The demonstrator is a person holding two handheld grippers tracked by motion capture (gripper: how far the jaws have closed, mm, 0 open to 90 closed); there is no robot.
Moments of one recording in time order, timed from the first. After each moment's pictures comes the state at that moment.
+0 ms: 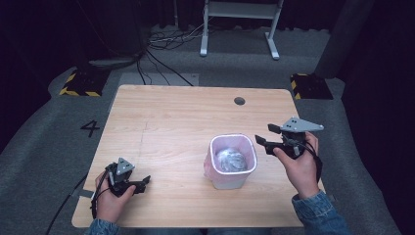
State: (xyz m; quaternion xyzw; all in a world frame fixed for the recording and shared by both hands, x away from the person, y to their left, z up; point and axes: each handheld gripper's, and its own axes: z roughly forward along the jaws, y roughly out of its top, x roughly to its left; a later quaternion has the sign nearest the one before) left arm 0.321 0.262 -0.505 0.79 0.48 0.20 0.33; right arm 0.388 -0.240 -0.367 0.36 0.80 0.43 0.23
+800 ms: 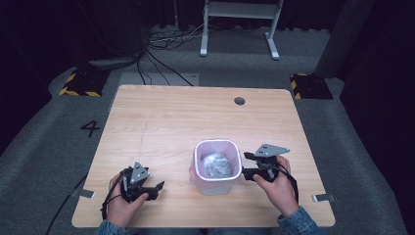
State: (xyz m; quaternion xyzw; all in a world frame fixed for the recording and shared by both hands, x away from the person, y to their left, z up) left arm 0.304 0.215 -0.493 0.82 0.39 0.19 0.36; right arm 0.363 -0.194 -0.445 0.33 0.83 0.42 0.14
